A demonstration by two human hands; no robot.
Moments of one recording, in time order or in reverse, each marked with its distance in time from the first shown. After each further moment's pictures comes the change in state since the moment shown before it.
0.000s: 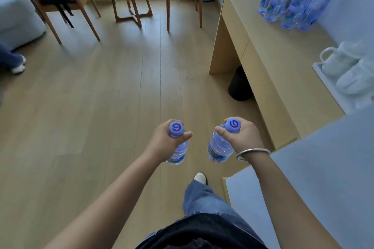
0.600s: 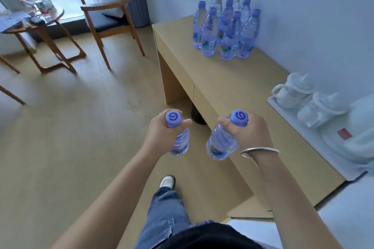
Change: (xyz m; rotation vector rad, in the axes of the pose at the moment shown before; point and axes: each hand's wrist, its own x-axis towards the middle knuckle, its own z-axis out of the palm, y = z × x) left_hand 0.283 0.159 0.102 -0.019 -0.208 0.167; right_hand 0.222 -0.008 -0.130 0.146 0.426 0.190
